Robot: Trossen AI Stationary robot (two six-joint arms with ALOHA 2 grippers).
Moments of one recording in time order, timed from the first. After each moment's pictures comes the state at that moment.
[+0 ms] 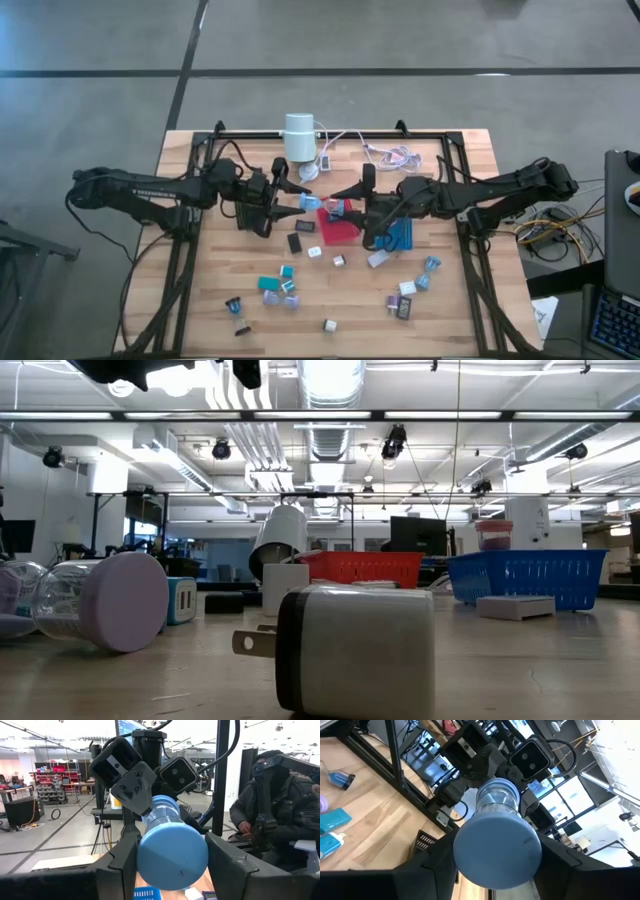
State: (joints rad) left arm 0.07 1.18 0.71 0.56 0.31 0.00; right arm 0.14 1.33 1.01 0.22 0.19 -0.80
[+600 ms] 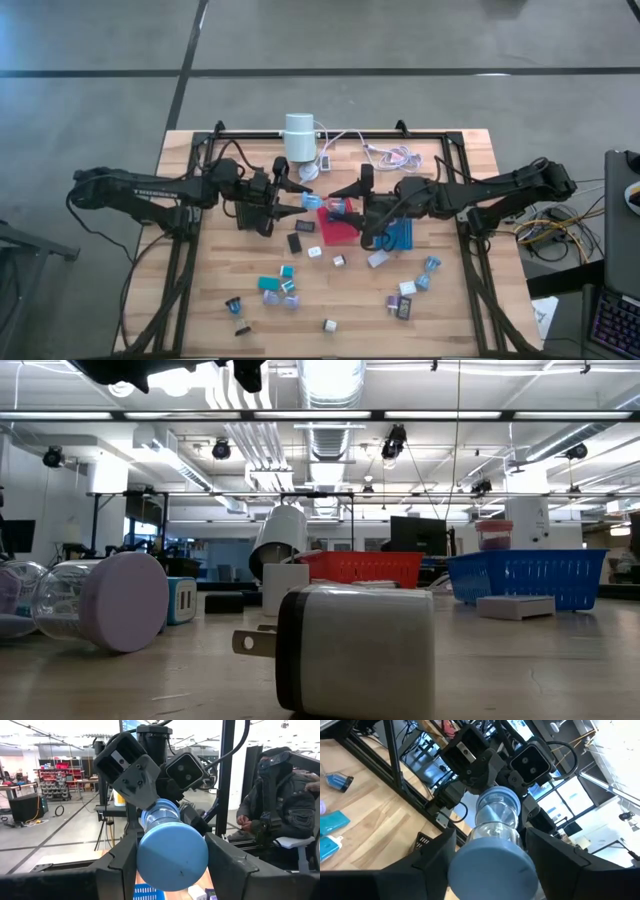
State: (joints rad) left arm 0.08 1.18 0.72 0.56 0.30 0.00; right arm 0.14 1.34 1.01 0.24 0.18 -0.79
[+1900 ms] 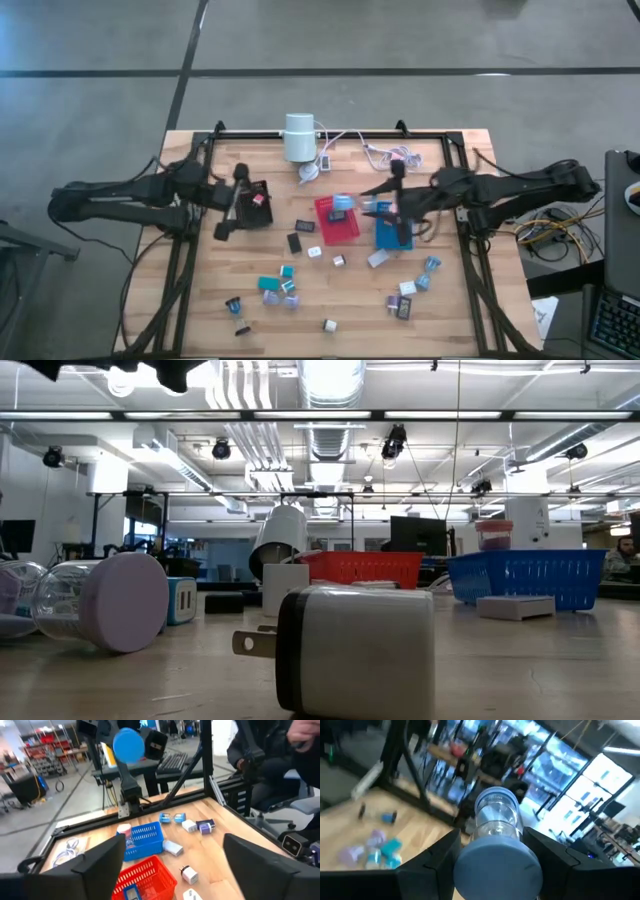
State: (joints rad) left arm 0.08 0.68 0.62 -0.12 0.30 0.25; right arm 0.12 1.01 0.87 0.06 0.07 -0.47
